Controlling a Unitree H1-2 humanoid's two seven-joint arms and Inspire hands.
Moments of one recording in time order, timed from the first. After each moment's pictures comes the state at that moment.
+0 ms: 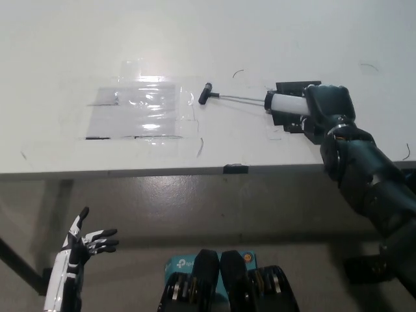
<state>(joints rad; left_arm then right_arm) 0.11 0.12 0.05 0.03 0.00 -0.34 -0.04 -1.06 -0.17 0.58 1.39 -0.66 -0.01 -0.35</state>
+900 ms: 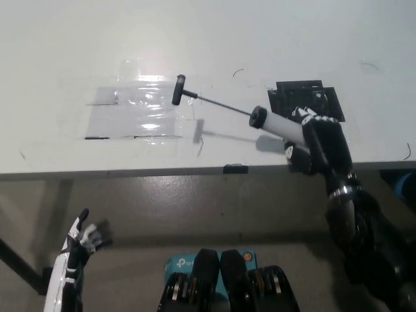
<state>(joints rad) 0.13 0.09 0.05 -0.07 0.00 -0.32 -0.05 -0.55 -0.24 0.40 0.51 -0.64 -0.15 -0.44</state>
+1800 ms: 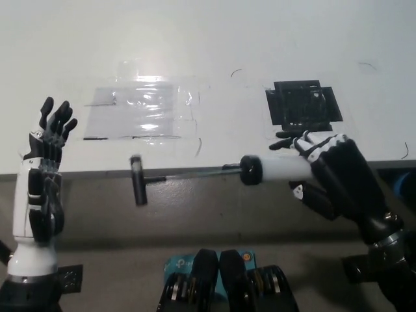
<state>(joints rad) -0.13 0.09 0.11 -0.35 -0.01 -0.16 -0.04 -0.33 -0.40 0.39 -0.20 -0.76 -0.13 -0.11</state>
